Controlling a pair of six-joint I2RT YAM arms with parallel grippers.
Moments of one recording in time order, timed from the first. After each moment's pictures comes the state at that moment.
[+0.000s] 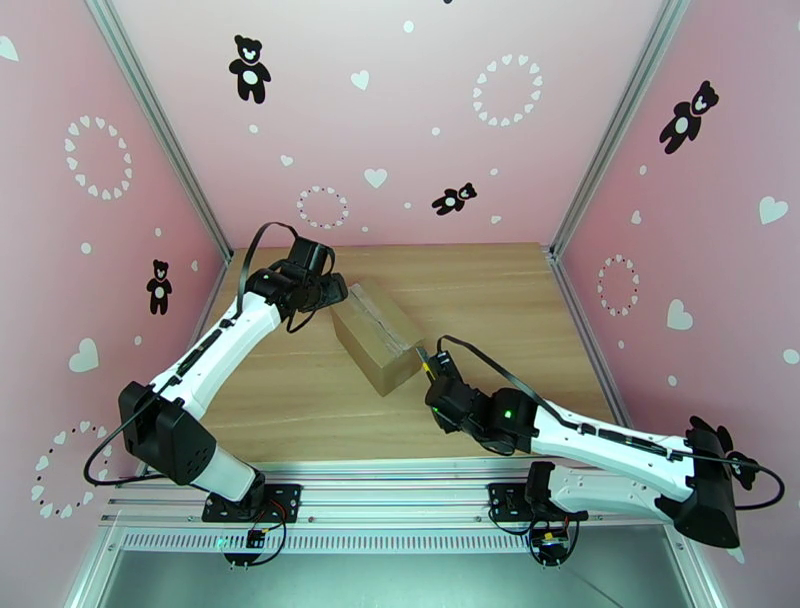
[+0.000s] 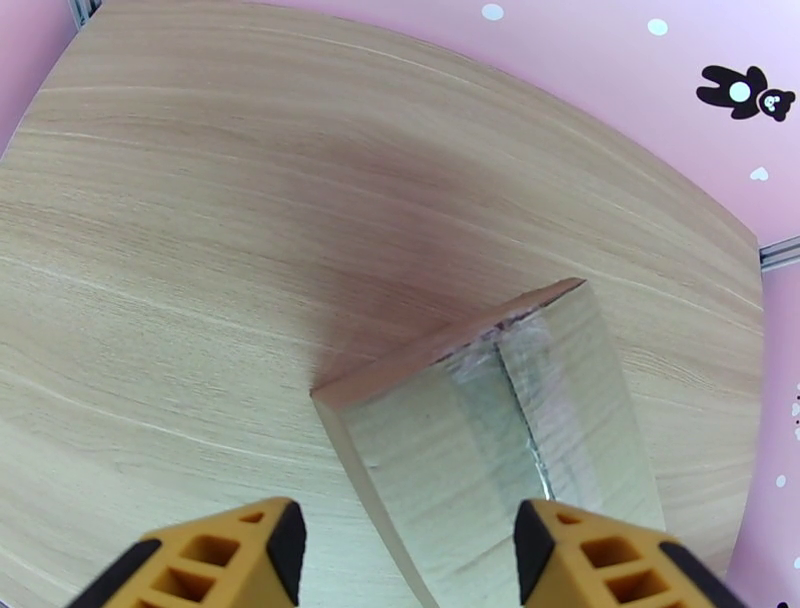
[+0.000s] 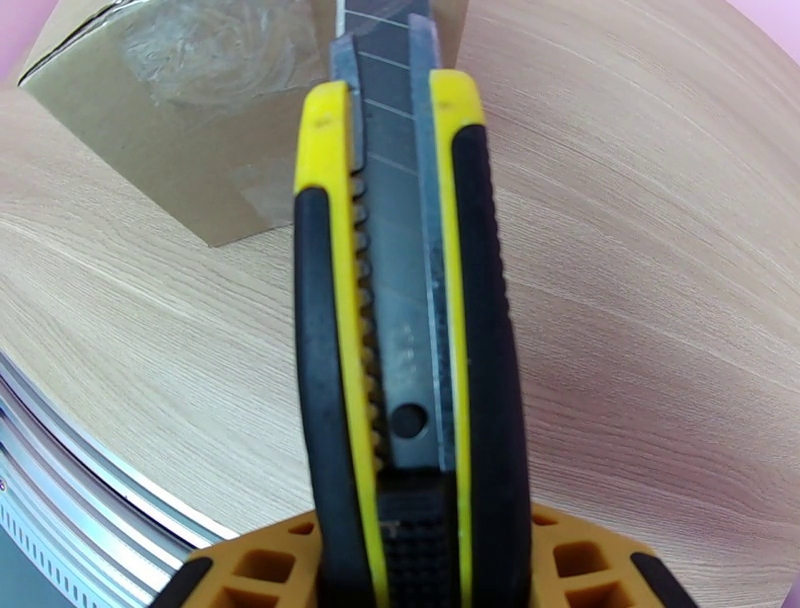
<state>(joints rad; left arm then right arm) -0.43 1.55 1.52 -0.84 -0.14 -0.69 1.13 1.07 0.78 -0.80 0.42 0.60</state>
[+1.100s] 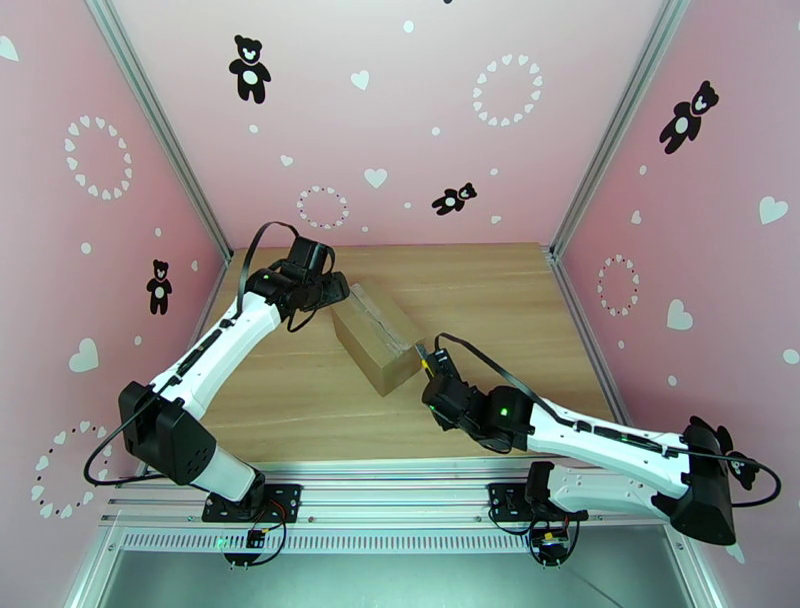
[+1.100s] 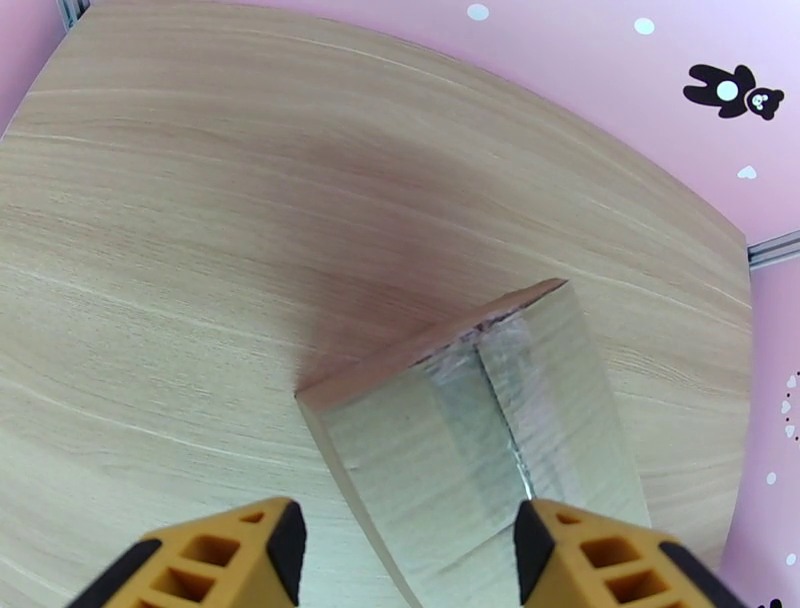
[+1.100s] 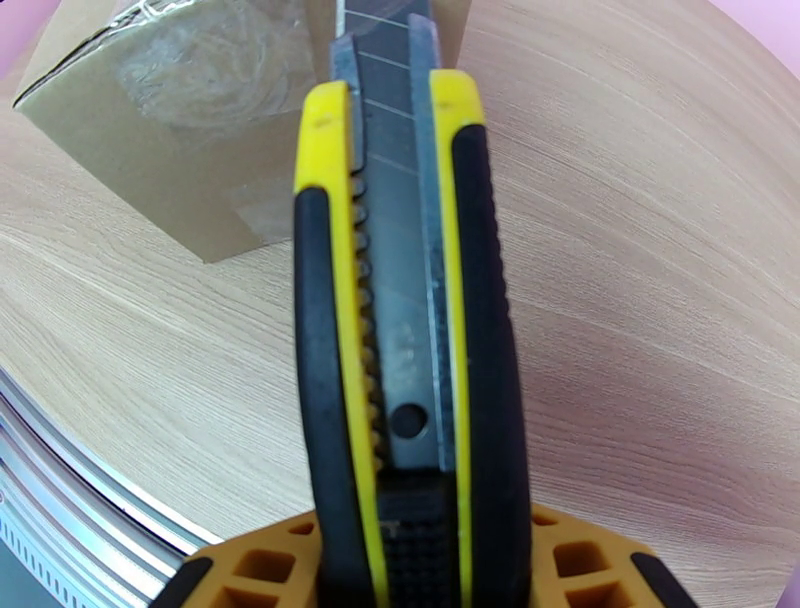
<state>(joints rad) -0.43 1.55 1.52 -0.83 -0.12 -0.69 1.13 1.09 0.80 -0.80 0.44 0.60</state>
